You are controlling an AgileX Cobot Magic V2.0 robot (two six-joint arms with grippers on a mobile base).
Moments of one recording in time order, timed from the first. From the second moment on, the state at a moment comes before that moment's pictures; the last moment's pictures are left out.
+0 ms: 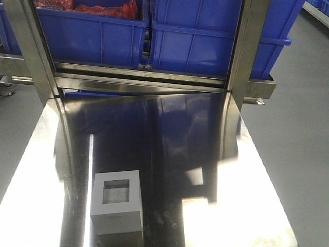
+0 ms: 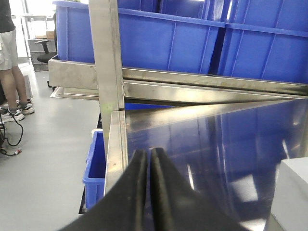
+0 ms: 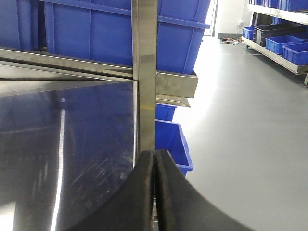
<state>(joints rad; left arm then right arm) -0.03 -0.01 0.03 0.08 0.13 -0.08 0.00 -0.02 0.03 -0.04 0.21 0.00</state>
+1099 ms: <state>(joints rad) -0.03 -0.01 0.03 0.08 0.13 -0.08 0.00 -0.02 0.03 -0.04 0.21 0.00</state>
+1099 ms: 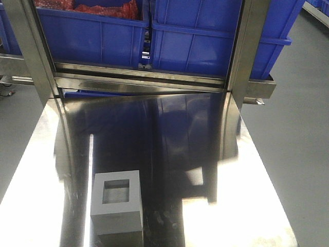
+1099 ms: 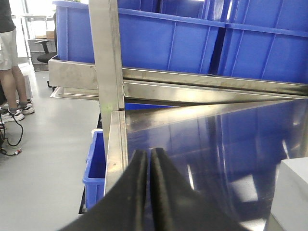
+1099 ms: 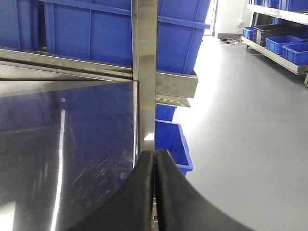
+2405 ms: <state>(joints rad) -0.03 0.62 -0.51 0.03 0.63 -0.09 0.00 -0.02 0.03 -0.04 0.21 0.00</state>
